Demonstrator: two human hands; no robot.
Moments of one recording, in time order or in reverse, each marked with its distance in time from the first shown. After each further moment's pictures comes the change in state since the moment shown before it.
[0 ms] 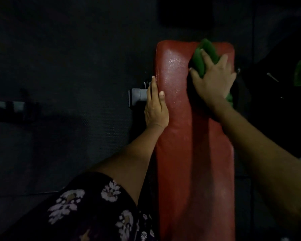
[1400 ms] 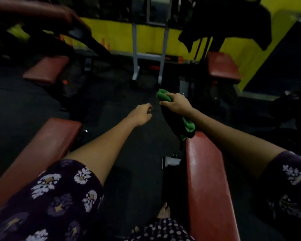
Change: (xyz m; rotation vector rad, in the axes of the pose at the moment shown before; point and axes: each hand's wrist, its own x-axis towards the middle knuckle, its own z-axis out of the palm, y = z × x) left_hand -0.133 0.238 -0.429 0.537 -0.223 0.210; right_hand -0.263 -0.223 -0.363 0.365 -0.112 -0.499
